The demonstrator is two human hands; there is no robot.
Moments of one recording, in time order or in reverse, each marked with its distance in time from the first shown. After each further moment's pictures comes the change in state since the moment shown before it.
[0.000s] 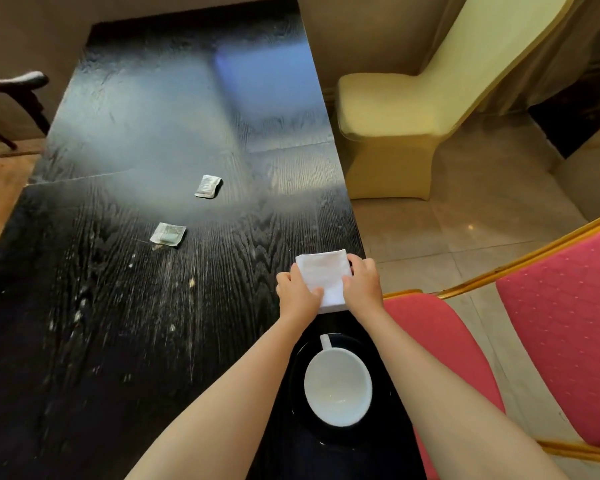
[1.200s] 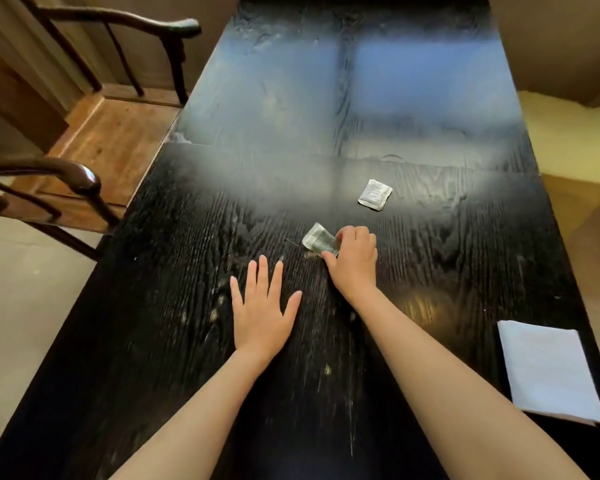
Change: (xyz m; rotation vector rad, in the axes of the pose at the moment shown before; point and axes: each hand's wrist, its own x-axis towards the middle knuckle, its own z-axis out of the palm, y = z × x) left_hand 0.102 -0.252 -0.210 0.647 0.448 0.133; right_hand 0.054 -0.236 0.242 -0.301 0.010 -0.420
